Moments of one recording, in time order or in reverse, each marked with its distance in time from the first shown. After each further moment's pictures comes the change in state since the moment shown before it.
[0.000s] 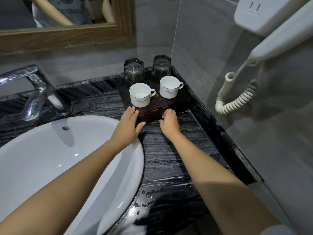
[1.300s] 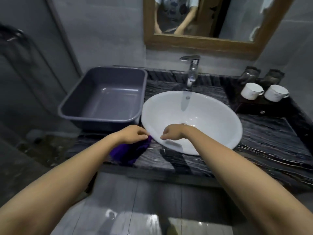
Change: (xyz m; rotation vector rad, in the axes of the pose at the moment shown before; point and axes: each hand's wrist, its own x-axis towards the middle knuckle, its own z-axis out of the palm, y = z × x) left_hand -0.424 -0.166 -0.204 -0.125 -0.258 -0.425; right_hand -0.358 -0.243 0.126 -0.792 -0.938 -0.616
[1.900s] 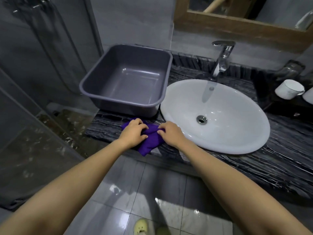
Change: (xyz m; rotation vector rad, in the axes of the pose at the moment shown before) left_hand -0.028 -0.068 0.057 0.085 0.332 -0.168; right_hand 0.048 -0.060 0.077 0.198 0.415 -0.128
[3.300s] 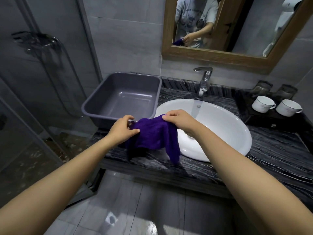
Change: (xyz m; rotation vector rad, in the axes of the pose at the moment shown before) left_hand -0.014 0.032 -0.090 -0.346 0.188 -0.173; right_hand -0.042 -0.014 -0.128 0.765 0.001 0.003
